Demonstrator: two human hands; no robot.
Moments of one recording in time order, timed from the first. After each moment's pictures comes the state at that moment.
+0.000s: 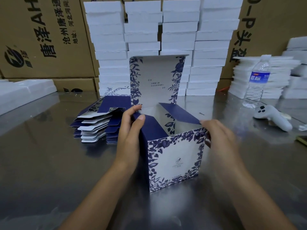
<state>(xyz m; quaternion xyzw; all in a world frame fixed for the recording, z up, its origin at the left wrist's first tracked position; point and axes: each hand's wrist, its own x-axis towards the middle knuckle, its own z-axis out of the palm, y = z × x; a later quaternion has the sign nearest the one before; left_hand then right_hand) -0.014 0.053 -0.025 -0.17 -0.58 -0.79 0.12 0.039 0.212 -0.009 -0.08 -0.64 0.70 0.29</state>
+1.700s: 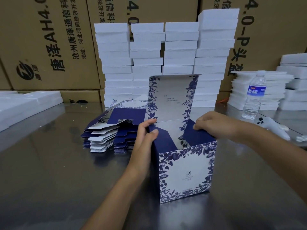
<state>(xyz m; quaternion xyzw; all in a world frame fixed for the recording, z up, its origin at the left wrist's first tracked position) -0.010 0.053 -0.019 -0.19 -0.62 -0.76 0.05 -0.004 0.248 0.058 0.01 -0.93 0.38 0.00</state>
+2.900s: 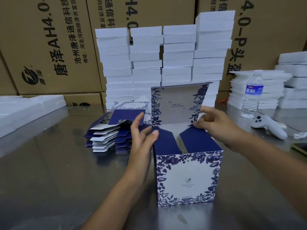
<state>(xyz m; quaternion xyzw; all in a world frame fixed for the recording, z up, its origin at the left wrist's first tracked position) 0.007 0.052 -0.019 -0.22 -0.57 -0.79 0.06 0.008 0.255 0.034 0.05 -0.80 0.58 0.13</state>
